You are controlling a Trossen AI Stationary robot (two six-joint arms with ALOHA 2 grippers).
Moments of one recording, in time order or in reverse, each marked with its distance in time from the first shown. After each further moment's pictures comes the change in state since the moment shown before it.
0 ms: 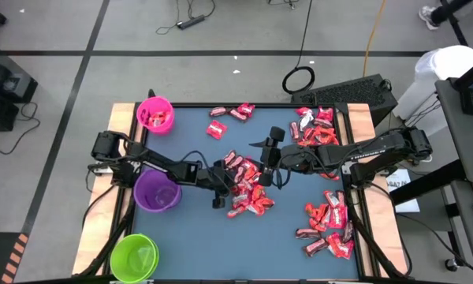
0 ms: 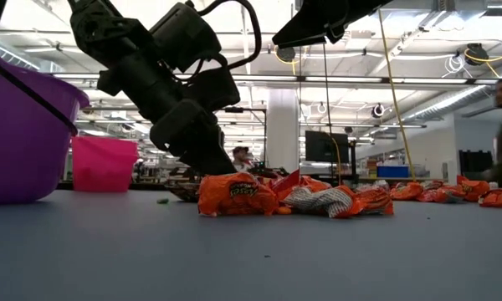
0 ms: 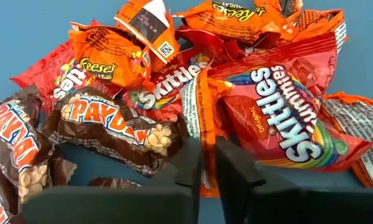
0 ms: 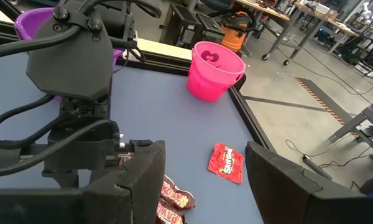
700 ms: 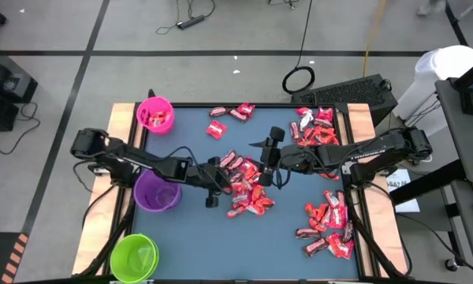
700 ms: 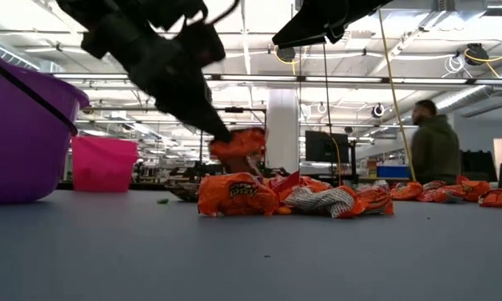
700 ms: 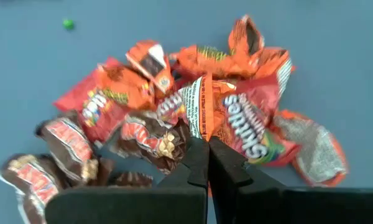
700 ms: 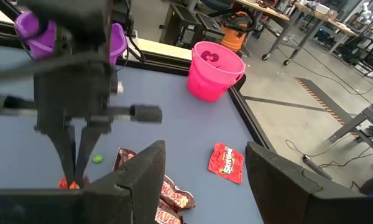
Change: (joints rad) left arm -0.030 -0.222 -0.001 -0.161 -0.014 -0.006; right arm 0.000 0.000 0.000 0.000 0.000 0.000
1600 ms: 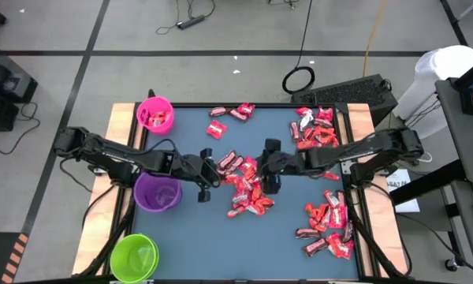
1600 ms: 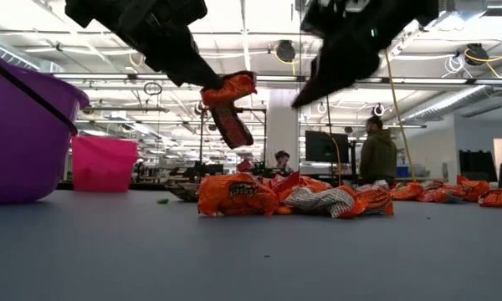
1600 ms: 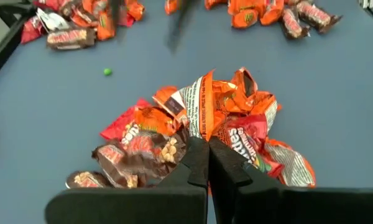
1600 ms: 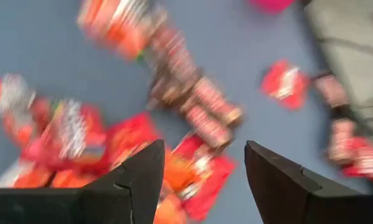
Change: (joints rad) left arm 0.000 -0.207 0.000 -0.089 -0.033 0.033; right arm -0.025 0.117 -0.039 -0.224 -0.186 0.054
